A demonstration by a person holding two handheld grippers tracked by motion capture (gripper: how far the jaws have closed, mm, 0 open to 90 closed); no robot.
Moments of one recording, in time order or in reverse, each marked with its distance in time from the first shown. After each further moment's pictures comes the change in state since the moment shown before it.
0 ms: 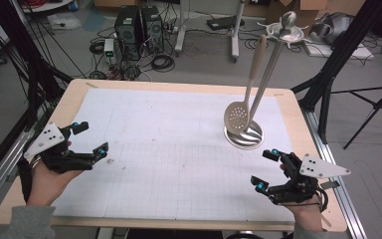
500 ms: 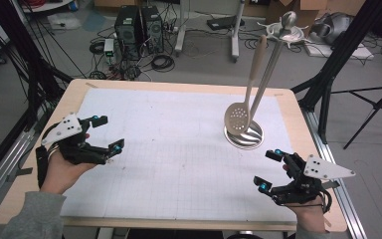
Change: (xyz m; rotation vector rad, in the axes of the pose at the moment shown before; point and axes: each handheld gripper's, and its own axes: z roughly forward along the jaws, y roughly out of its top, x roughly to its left) left arm -0.007 0.020 0.032 0.003 -0.126 0.013; right arm 0.000 0.001 -0.007 -0.012 -0.007 0.009
